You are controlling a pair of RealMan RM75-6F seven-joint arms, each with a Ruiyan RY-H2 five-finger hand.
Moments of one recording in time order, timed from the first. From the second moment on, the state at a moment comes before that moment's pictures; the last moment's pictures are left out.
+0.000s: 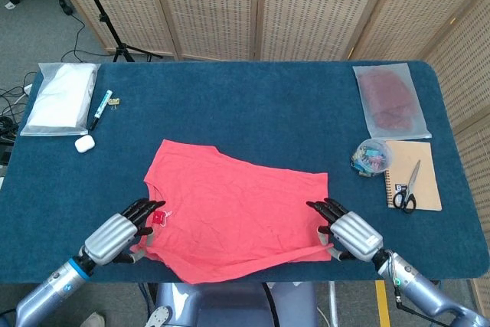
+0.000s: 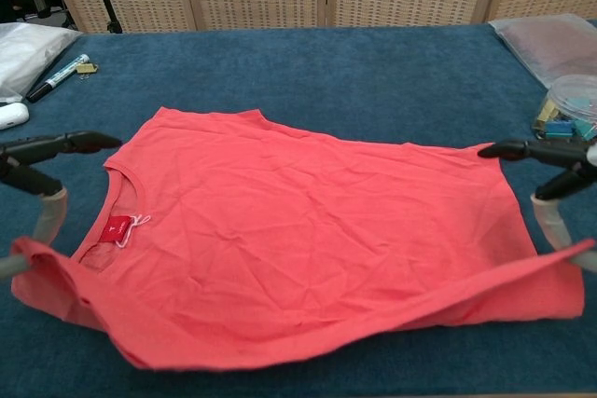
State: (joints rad) left arm -0.44 -1.29 0.19 -1.53 1.80 1.26 -0.25; right arm 0.50 -1.25 -0.16 -1.49 -1.78 1.16 0.27
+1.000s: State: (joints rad) left arm -0.68 -1.43 -0.11 -1.34 1.41 0.92 -0.26; right arm 0.66 -1.48 0.06 -1.00 -1.42 0.80 0.49
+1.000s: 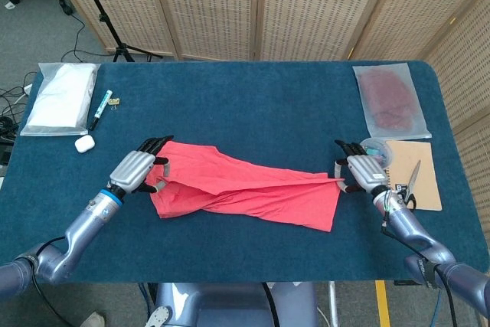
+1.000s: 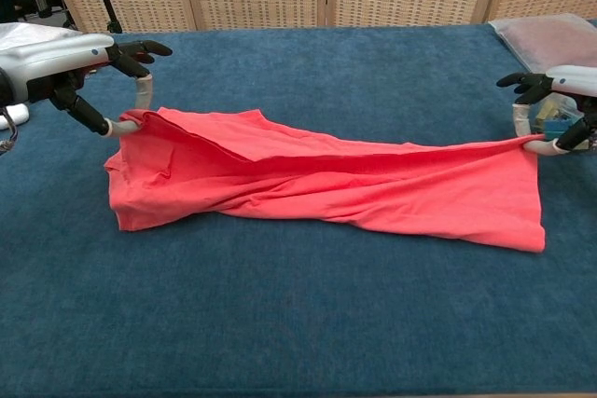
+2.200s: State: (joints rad) left arm -0.76 -1.58 -0.18 -1.07 1.29 0.82 -0.28; right arm 0.49 -1.27 0.04 -1.34 -1.49 1.12 0.31
